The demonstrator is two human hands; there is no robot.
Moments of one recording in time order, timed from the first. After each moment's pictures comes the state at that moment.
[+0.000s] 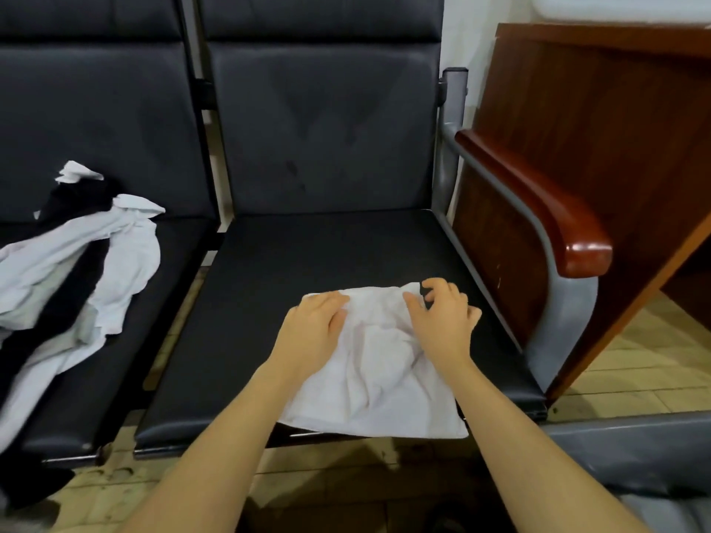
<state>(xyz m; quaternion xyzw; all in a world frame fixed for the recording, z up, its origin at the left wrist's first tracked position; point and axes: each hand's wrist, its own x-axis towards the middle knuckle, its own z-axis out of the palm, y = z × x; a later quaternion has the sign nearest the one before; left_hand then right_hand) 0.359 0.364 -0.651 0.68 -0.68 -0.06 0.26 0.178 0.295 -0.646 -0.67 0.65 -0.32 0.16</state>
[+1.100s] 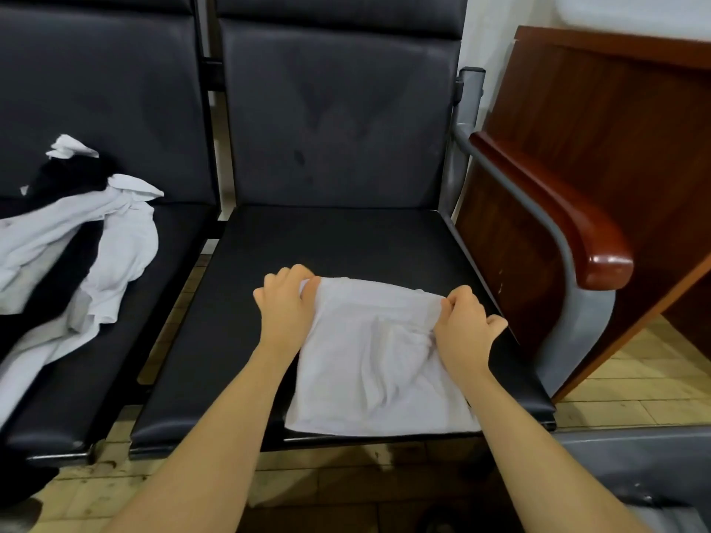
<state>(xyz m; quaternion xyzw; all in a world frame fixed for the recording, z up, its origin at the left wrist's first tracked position) 0.394 0.340 -0.656 0.76 -0.50 -0.04 0.42 0.174 0.285 -0.657 -0.65 0.70 -0.30 0.06</state>
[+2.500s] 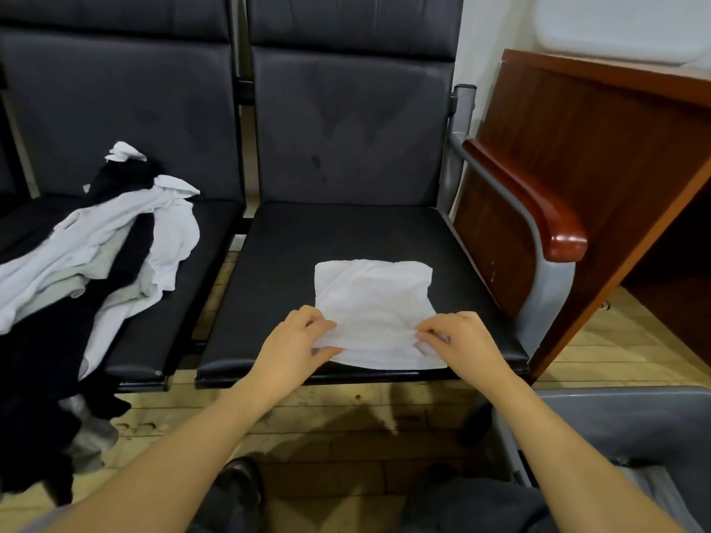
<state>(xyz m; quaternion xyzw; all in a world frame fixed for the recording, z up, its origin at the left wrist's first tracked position) 0.389 0.477 -0.655 0.64 -0.72 -0.02 0.26 0.132 0.387 -0.629 -0.88 0.42 -0.20 0.09</state>
